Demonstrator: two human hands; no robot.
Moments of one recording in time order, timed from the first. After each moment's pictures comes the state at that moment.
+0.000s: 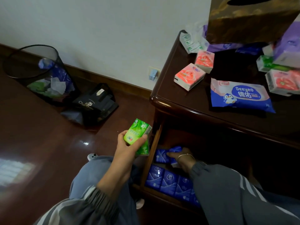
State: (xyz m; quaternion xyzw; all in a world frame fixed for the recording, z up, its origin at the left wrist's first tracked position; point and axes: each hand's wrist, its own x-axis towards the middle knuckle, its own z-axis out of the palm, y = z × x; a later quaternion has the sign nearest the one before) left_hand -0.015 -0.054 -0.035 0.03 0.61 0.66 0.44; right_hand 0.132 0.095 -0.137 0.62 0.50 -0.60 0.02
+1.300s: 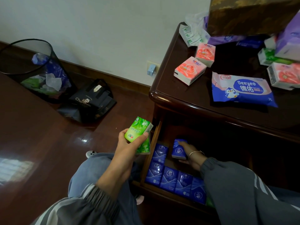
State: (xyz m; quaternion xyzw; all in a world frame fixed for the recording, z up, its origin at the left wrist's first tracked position) left_hand -0.015 -0.053 -0.042 0.02 0.60 0.64 0.48; right_hand 0.148 0.115 -0.145 0.64 0.40 -0.66 -0.01
